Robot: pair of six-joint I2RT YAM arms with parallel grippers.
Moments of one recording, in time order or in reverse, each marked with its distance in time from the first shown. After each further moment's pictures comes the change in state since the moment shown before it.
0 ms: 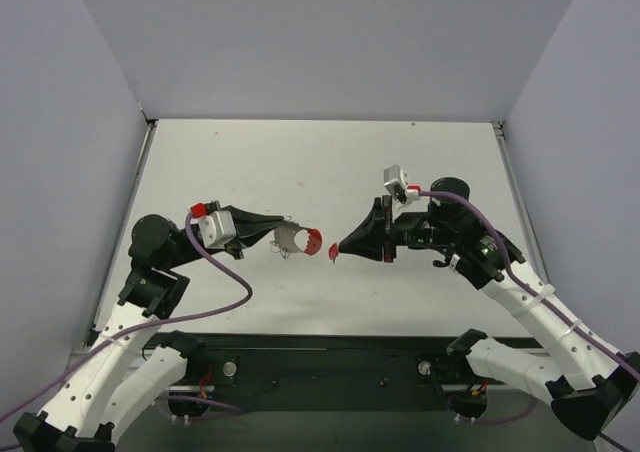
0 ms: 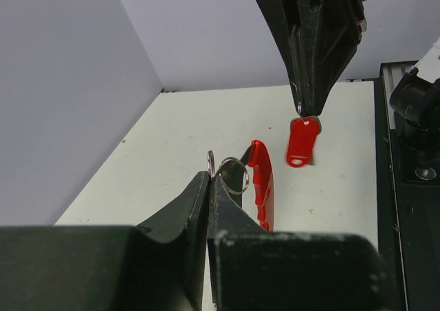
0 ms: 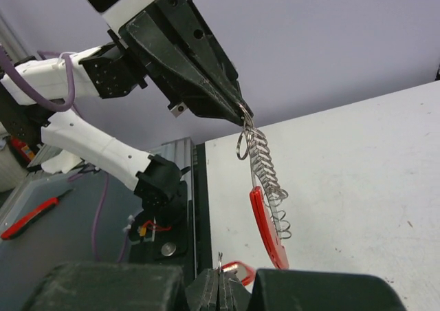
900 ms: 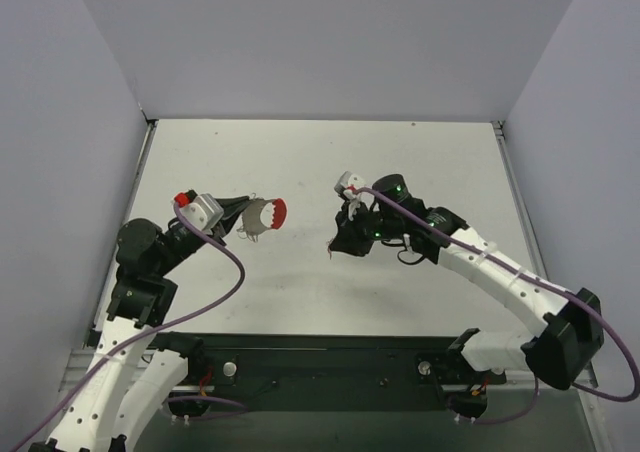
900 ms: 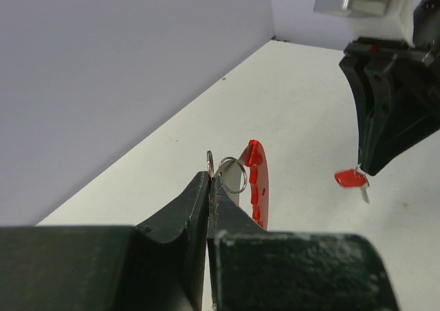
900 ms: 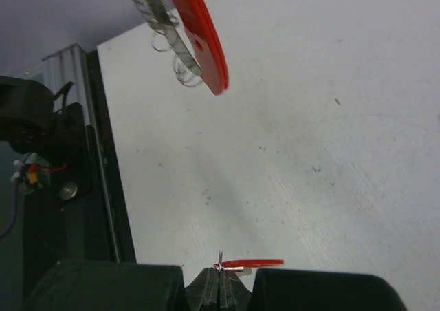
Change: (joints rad) left arm 0.138 -0.085 -0.001 -0.183 -0.325 0.066; right arm 0.089 0.322 0.043 -0.149 0.399 -0.128
